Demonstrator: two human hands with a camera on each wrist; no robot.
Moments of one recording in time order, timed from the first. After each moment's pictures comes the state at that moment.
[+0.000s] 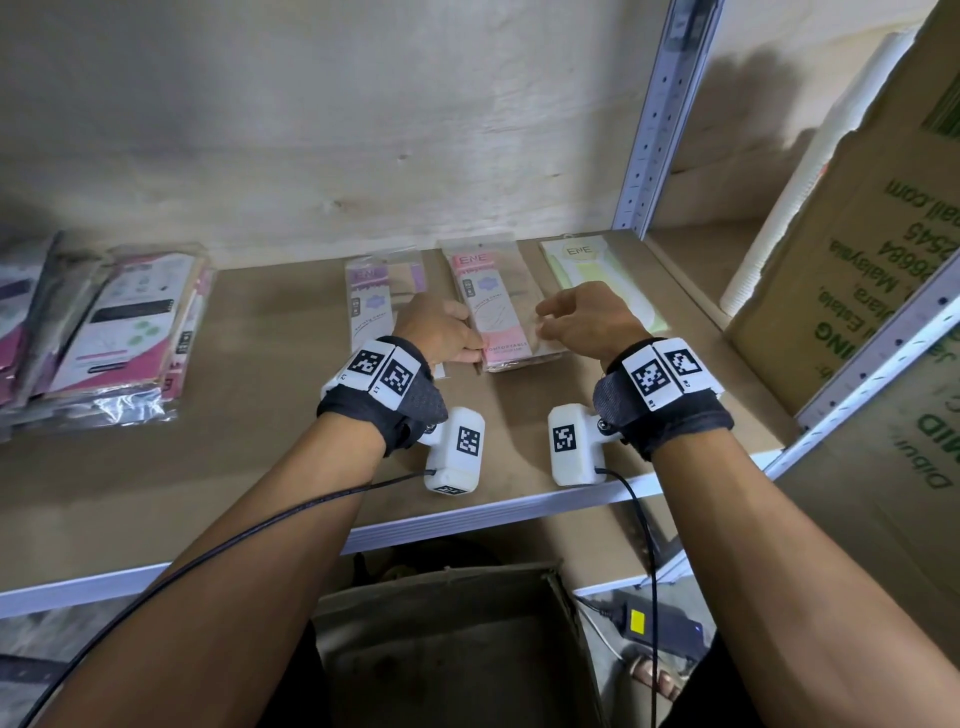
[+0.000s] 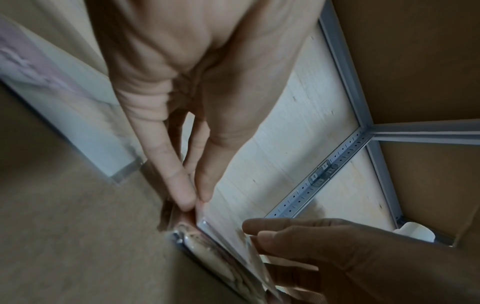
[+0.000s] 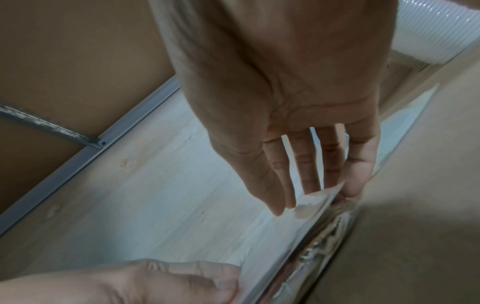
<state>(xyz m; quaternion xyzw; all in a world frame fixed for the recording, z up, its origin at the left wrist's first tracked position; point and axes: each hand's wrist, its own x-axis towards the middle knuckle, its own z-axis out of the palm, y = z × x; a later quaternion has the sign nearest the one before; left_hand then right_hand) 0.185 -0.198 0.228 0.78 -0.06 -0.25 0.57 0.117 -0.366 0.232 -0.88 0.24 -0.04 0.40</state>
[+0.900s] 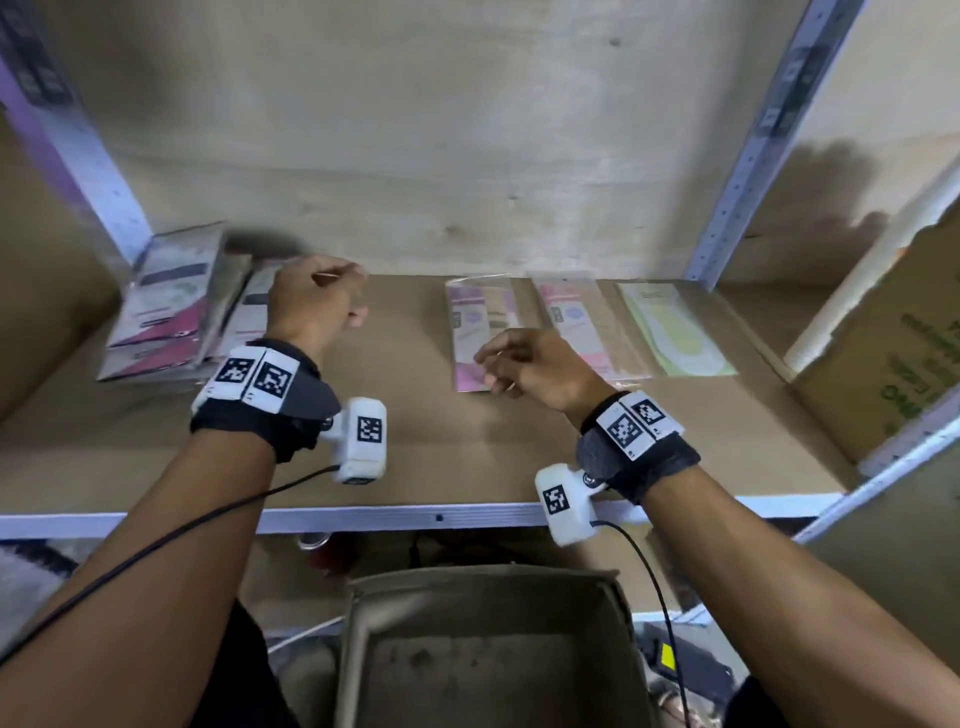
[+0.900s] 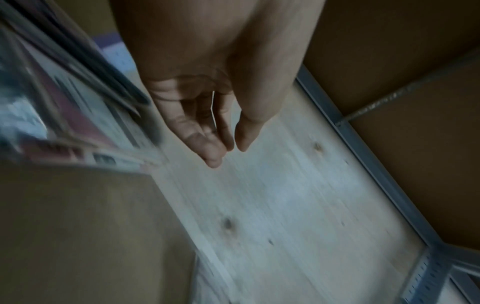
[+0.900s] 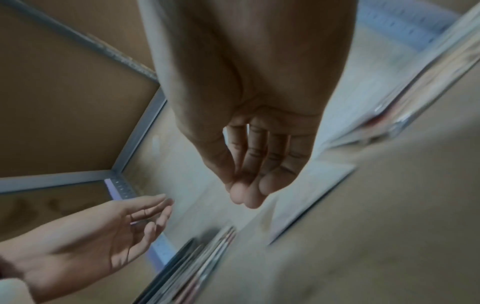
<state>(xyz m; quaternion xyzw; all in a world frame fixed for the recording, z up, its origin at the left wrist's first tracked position) 0.220 0.011 0.267 0.78 0.00 0.09 0.62 0.120 -0.220 0.240 -0.83 0.04 0.01 0.55</state>
